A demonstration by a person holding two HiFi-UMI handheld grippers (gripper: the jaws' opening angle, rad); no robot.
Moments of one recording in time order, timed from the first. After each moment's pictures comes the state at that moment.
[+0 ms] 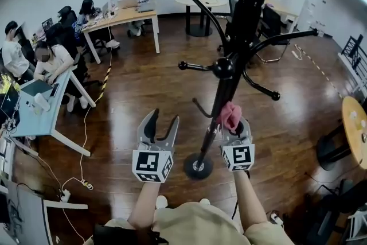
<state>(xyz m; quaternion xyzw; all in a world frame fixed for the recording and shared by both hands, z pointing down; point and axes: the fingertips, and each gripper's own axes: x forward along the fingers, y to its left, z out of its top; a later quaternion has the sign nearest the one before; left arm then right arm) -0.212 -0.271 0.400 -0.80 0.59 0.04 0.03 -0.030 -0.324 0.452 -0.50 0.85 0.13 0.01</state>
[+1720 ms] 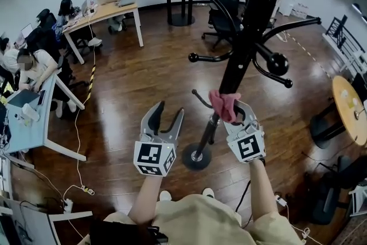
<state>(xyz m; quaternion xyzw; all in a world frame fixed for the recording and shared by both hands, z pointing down) -0.214 -0.292 0.414 -0.86 0.51 0.04 -0.01 -0.076 -0.300 0.428 -0.41 0.85 0.27 -0.17</state>
